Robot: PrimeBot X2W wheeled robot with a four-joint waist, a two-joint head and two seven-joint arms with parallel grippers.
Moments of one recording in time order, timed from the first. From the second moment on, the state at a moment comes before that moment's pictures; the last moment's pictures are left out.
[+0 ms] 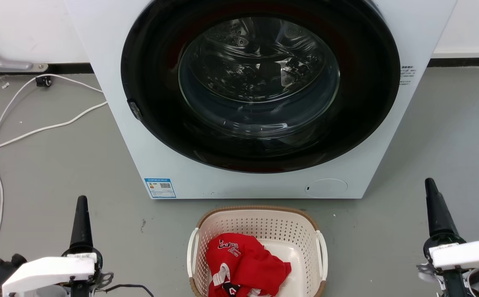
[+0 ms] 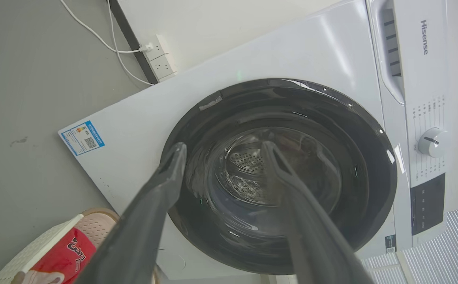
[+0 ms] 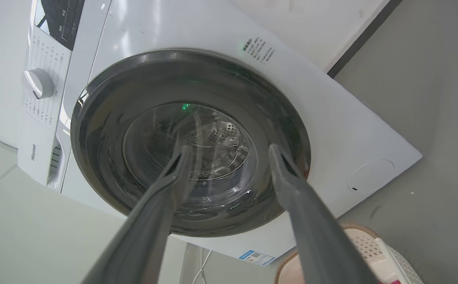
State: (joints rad) left arm -0.03 0.05 0.18 0.12 -1.22 -0.08 -0.05; right arm -0.04 -0.05 -0.11 0.12 1.03 0.13 -0.05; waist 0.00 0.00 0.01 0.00
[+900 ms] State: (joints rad) left arm 0.02 0.05 -0.04 -0.10 -0.60 -0.03 -0.13; right arm -0.03 -0.05 -0.01 -0.02 0.45 0.13 -0.13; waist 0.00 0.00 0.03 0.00
